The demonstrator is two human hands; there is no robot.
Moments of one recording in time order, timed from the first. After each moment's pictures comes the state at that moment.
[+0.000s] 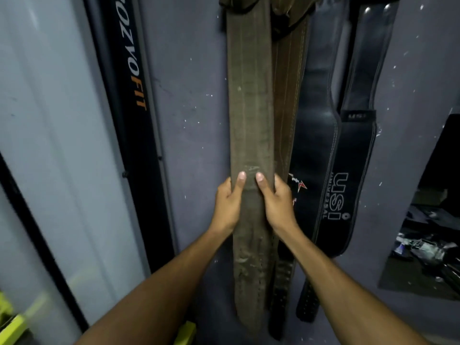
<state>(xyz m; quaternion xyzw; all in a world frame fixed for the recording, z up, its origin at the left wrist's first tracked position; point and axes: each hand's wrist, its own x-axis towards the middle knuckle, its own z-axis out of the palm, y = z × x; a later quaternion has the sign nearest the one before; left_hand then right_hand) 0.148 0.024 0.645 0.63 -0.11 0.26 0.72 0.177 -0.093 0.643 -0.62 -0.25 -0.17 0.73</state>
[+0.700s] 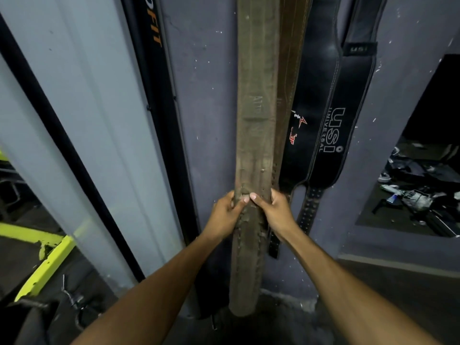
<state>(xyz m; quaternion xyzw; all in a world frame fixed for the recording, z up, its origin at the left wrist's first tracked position) -0.004 0.040 0.496 0.77 -0.03 0.12 0.62 0.026 -0.116 0.521 -0.67 -0.14 0.01 0.73</state>
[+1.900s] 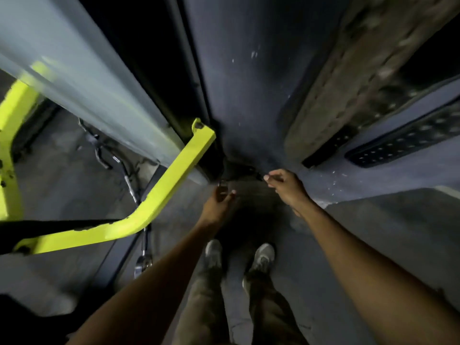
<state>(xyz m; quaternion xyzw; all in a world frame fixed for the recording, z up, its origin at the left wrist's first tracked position) 0.012 0.036 0.144 0.64 0.45 -0.11 0.61 0.160 -0.118 0.137 -0.82 0.03 0.38 0.43</state>
